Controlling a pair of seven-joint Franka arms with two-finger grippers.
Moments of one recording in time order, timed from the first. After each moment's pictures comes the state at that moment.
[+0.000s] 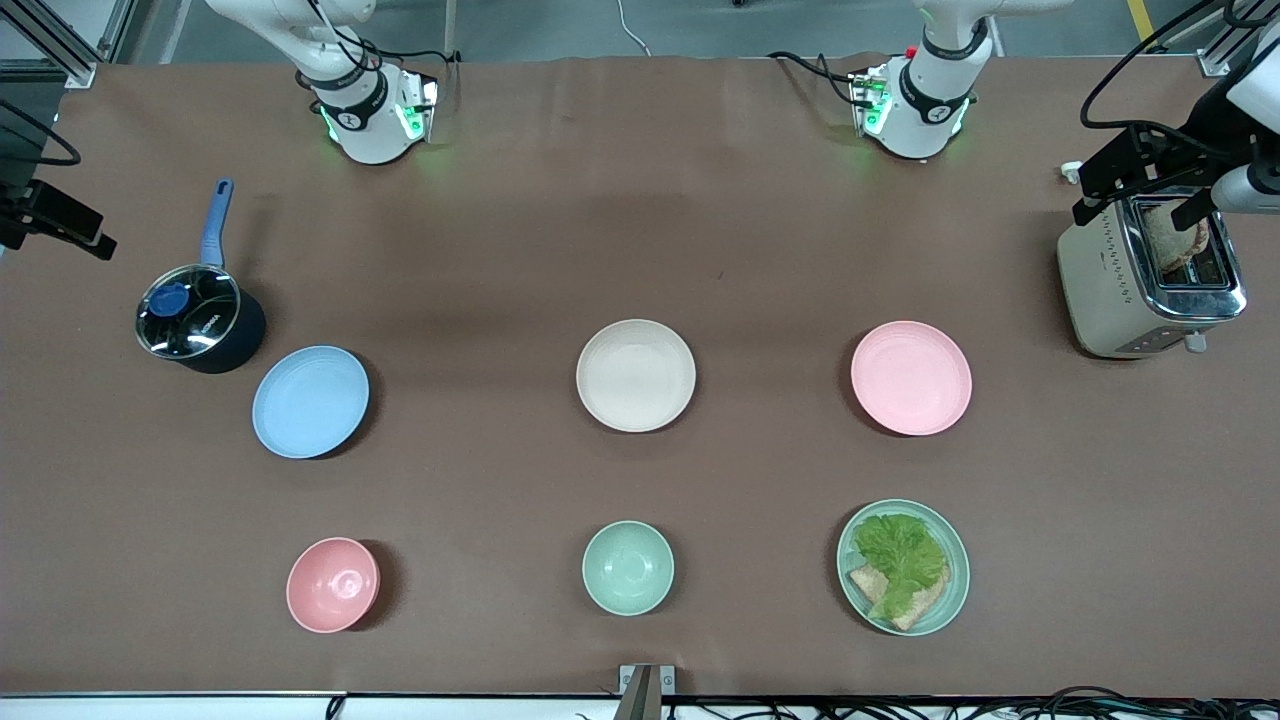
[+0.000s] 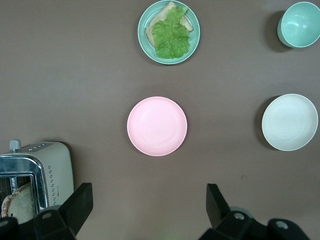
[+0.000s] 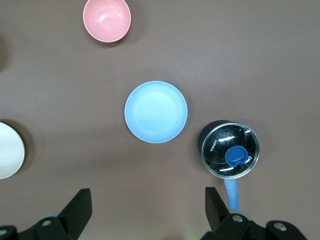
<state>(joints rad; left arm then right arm) -0.03 -0.03 -0.11 -1.43 -0.05 1.46 -0.08 -0.07 0.00 0.01 -1.45 0.00 1.44 0.08</state>
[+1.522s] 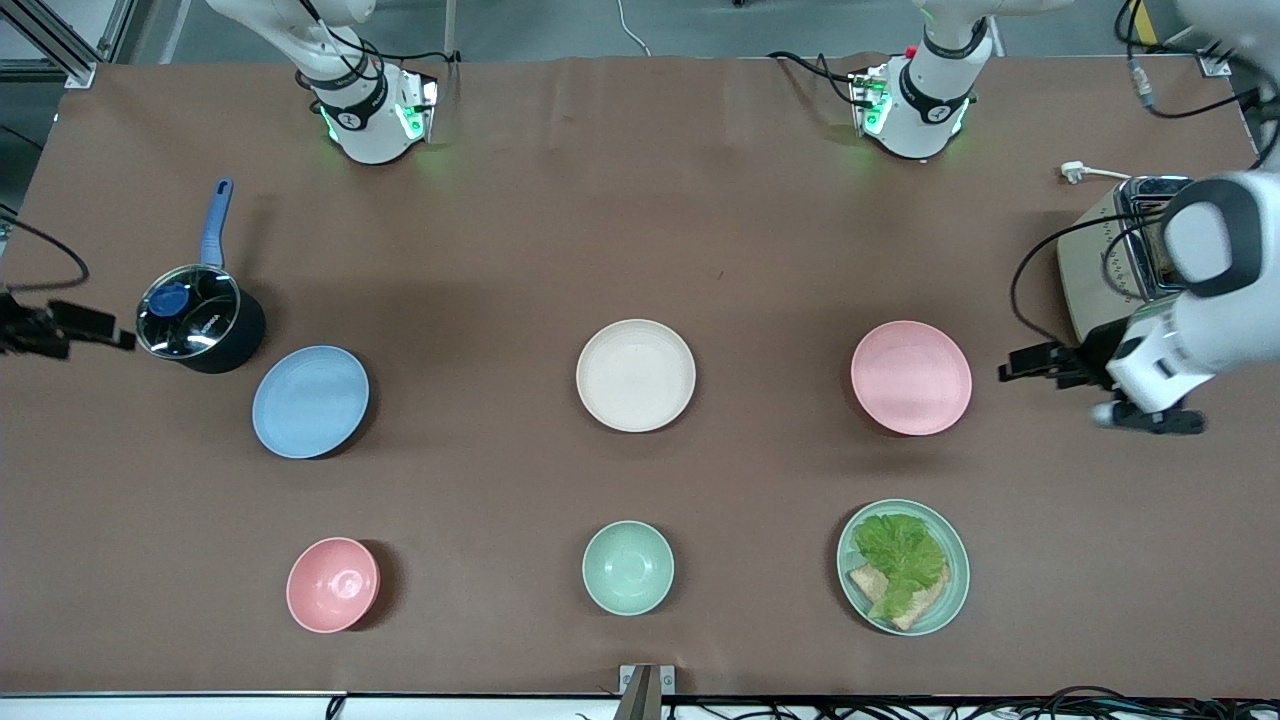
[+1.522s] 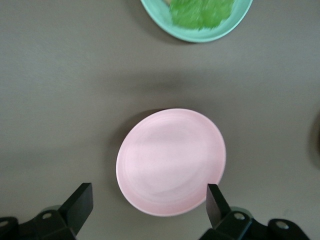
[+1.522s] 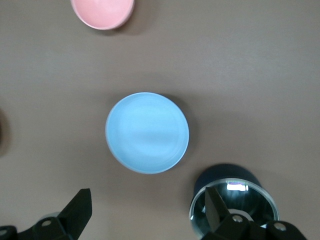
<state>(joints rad) -0.02 0.31 0.10 -1.89 -0.34 2.04 0.34 -0.10 0.29 -0.21 -1.61 0.23 1.76 -0.45</state>
